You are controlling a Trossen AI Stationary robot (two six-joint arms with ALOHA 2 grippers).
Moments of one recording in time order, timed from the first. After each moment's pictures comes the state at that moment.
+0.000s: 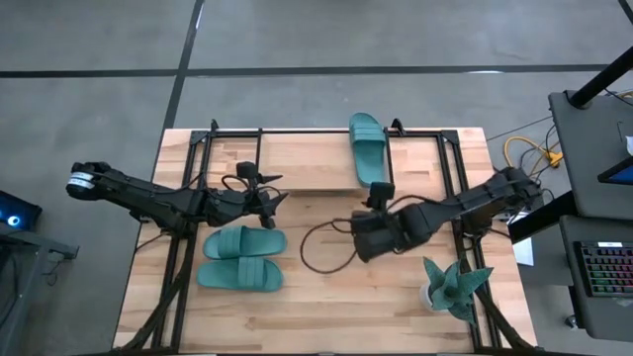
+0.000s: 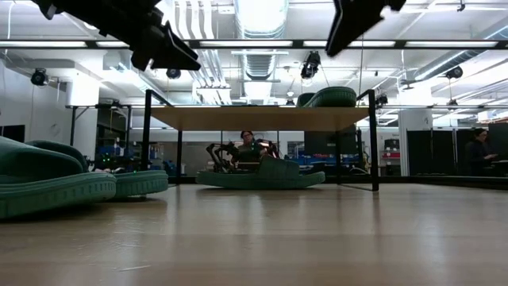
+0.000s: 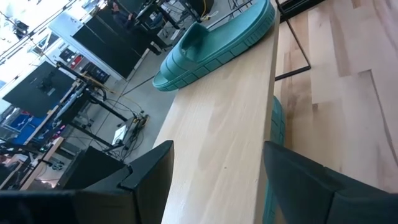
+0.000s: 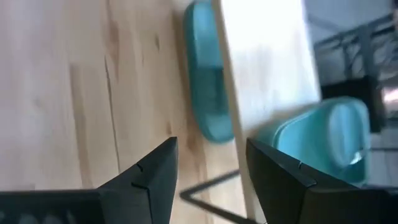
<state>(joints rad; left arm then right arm) -0.15 1.05 0.63 0.11 -0.73 0.47 0.36 1.64 1.48 -1.14 0.74 0.27</state>
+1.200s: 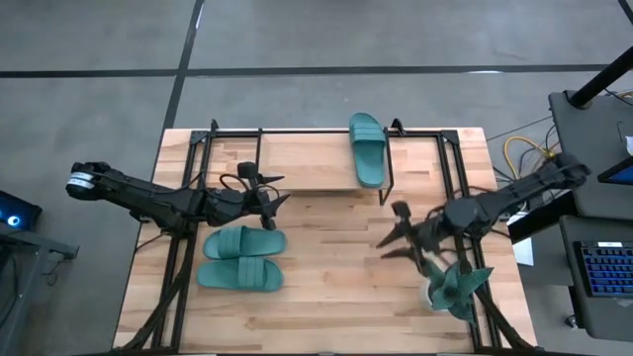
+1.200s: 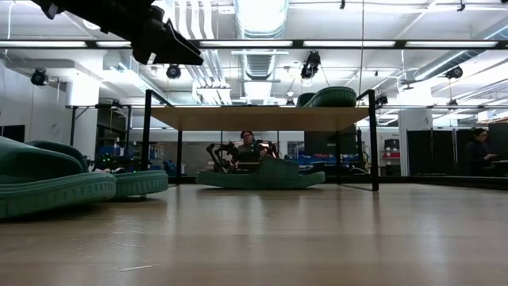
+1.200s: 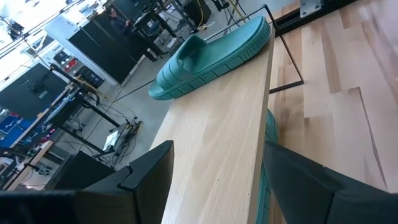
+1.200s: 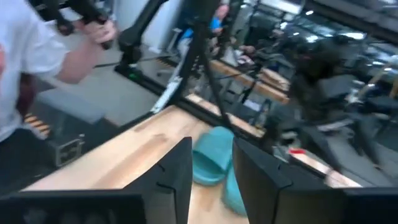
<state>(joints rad) -0.15 1.04 0.63 0.15 -0.70 0.45 0.39 0.90 0.56 0.26 0.01 -0.37</state>
